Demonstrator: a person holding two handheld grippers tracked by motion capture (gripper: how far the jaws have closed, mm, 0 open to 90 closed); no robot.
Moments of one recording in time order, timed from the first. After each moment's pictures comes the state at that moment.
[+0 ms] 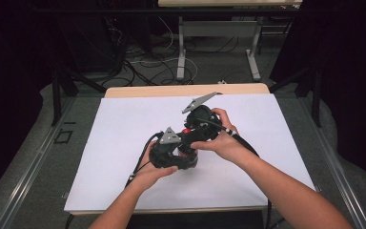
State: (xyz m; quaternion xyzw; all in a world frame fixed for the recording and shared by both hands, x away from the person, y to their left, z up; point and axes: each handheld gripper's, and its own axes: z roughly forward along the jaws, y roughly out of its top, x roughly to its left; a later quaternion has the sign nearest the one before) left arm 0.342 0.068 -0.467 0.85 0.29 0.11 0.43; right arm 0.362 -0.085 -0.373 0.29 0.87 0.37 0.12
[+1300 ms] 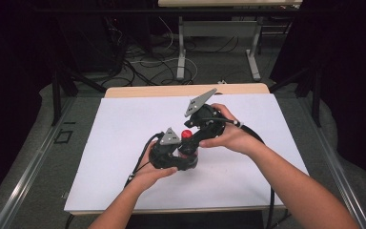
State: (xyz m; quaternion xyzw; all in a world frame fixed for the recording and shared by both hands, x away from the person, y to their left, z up) left arm 0.339 0.069 -0.466 0.85 0.29 0.11 0.43; right arm 0.372 -0.096 -0.367 0.16 0.91 0.37 0.09
